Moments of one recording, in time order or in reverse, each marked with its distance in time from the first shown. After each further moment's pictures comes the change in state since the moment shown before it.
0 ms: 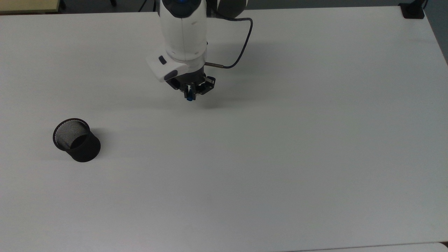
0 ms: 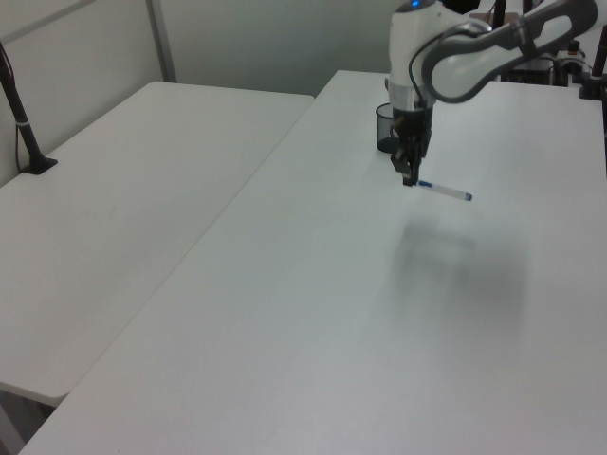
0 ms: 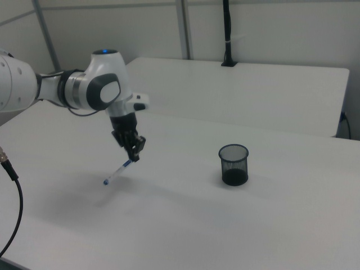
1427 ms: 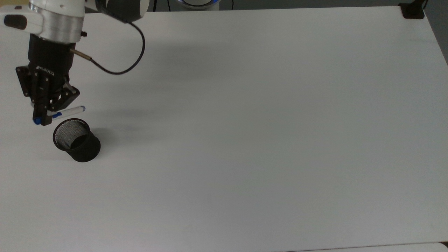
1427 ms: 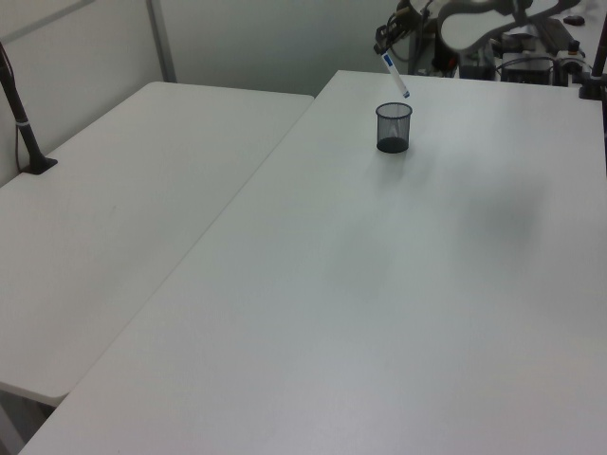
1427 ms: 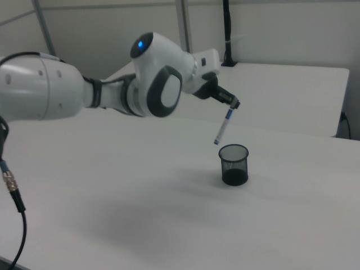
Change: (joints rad) arm -0.320 0.089 -0.043 0.157 -0.201 0.727 0.108
